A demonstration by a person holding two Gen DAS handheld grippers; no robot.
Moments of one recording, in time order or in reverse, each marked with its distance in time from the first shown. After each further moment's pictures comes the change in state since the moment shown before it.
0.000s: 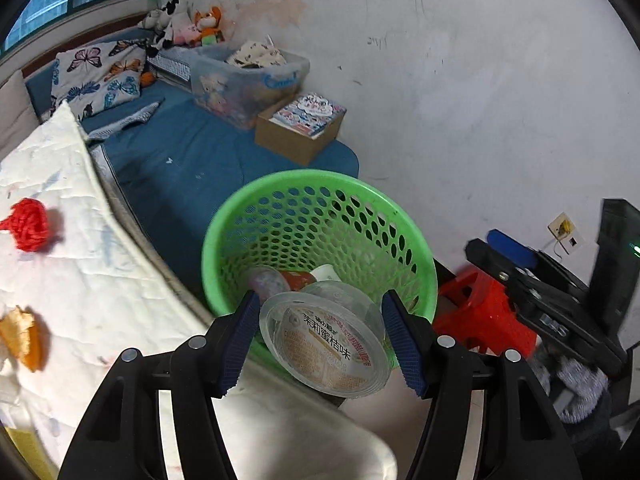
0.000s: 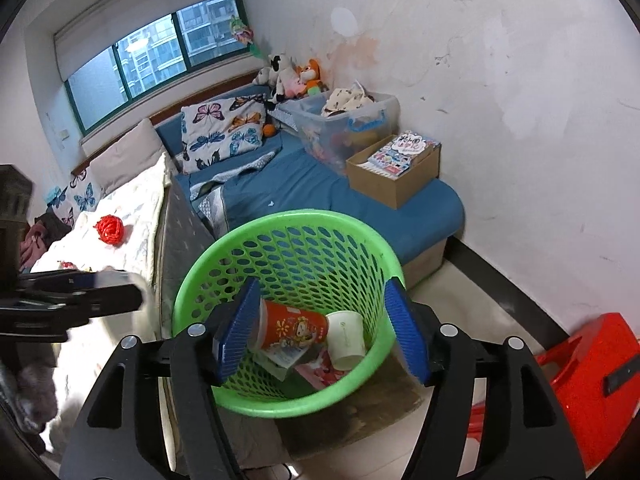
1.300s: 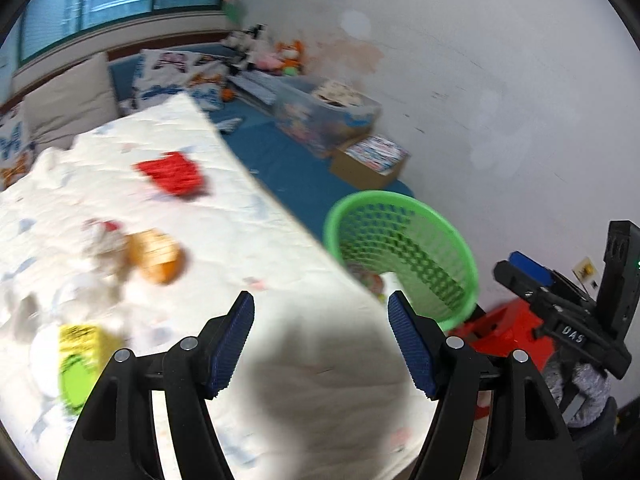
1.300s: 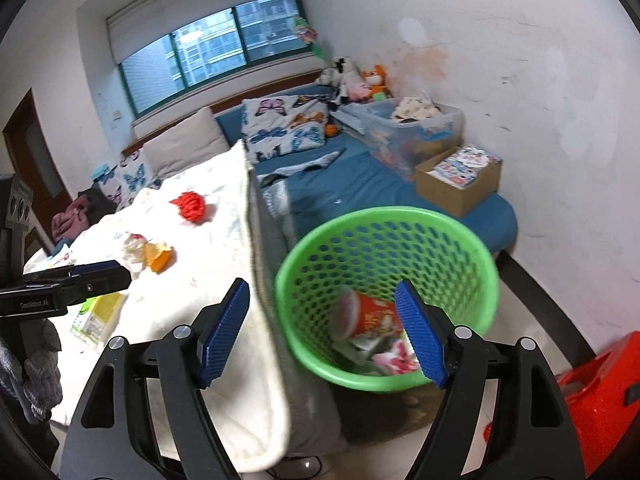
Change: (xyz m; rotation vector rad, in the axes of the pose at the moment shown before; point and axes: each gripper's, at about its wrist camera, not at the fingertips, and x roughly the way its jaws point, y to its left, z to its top) left arm -0.122 0.076 -0.086 -0.164 -0.171 0.181; right arm -0.024 0.093 -0.015 -0.104 -0.005 0.177
